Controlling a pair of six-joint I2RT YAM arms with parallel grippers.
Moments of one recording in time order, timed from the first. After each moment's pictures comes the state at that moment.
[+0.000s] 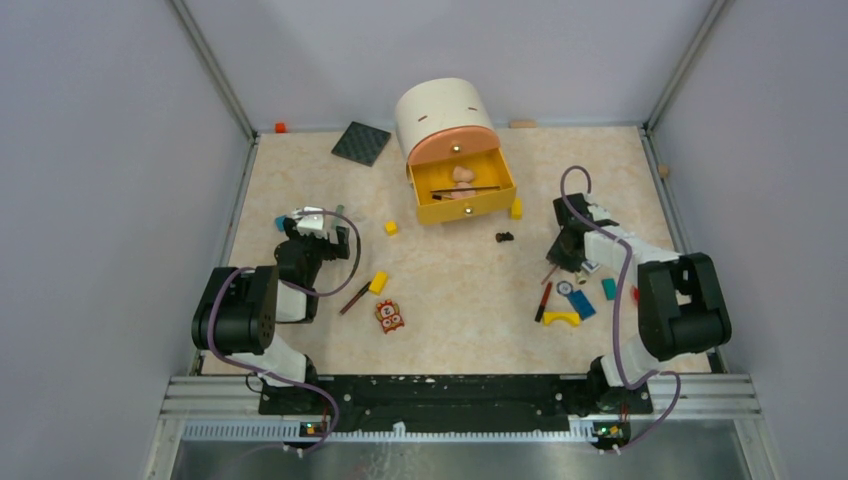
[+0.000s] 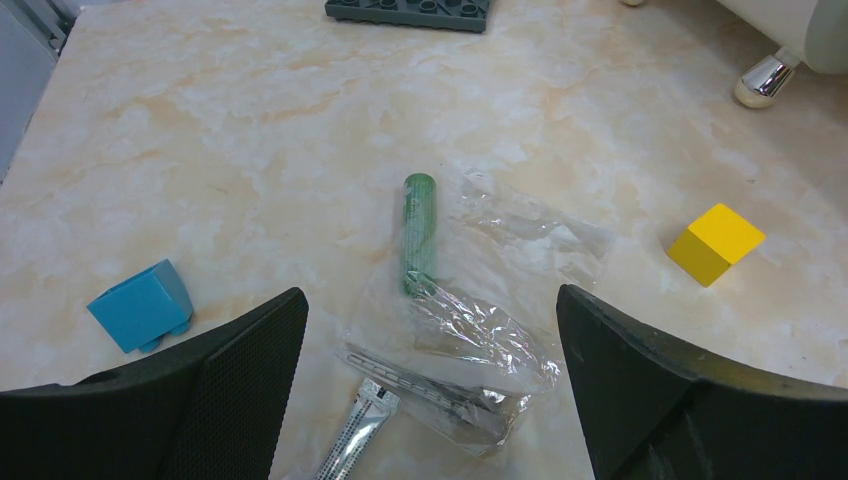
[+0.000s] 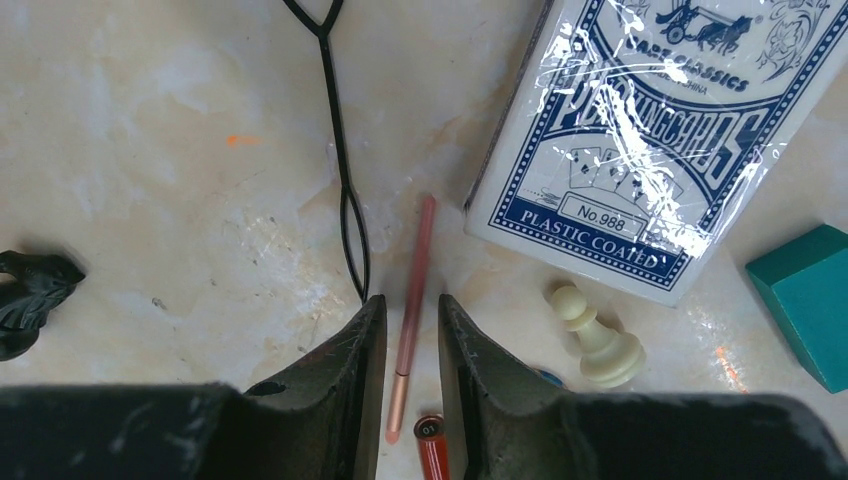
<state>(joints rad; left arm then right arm) 0.02 1.58 0.27 1.20 0.18 0.07 0.20 1.54 0.82 -0.43 0.26 0.75</state>
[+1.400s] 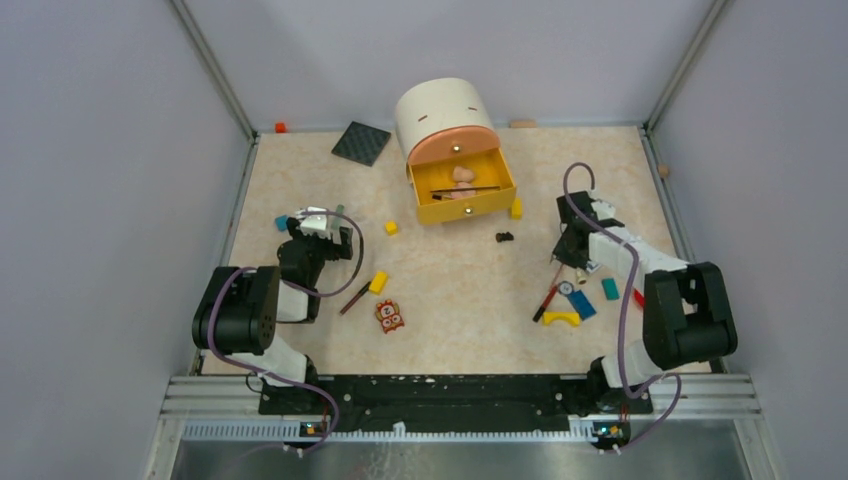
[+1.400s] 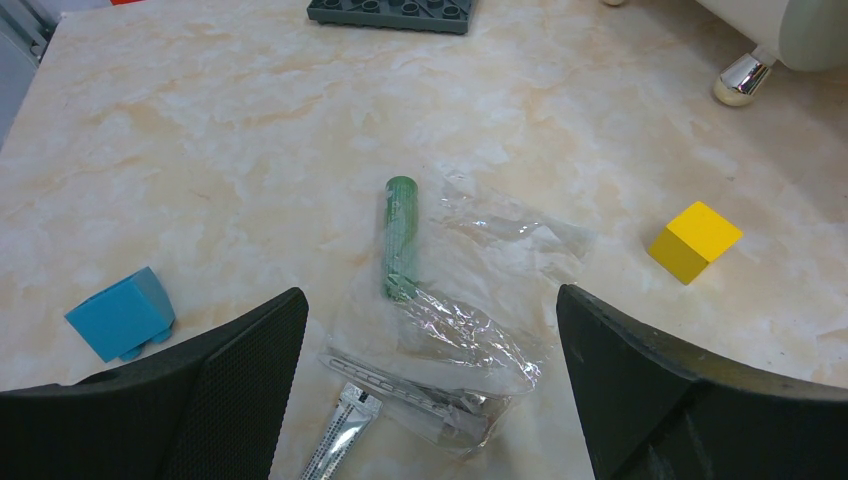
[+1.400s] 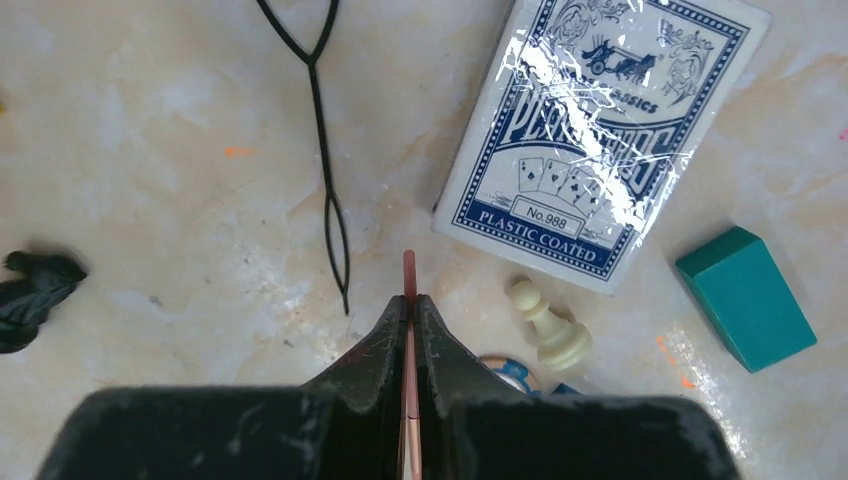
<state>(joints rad) 0.00 1.58 0.27 1.20 0.18 0.07 0.20 1.51 0.83 -0.46 0.32 0.70</state>
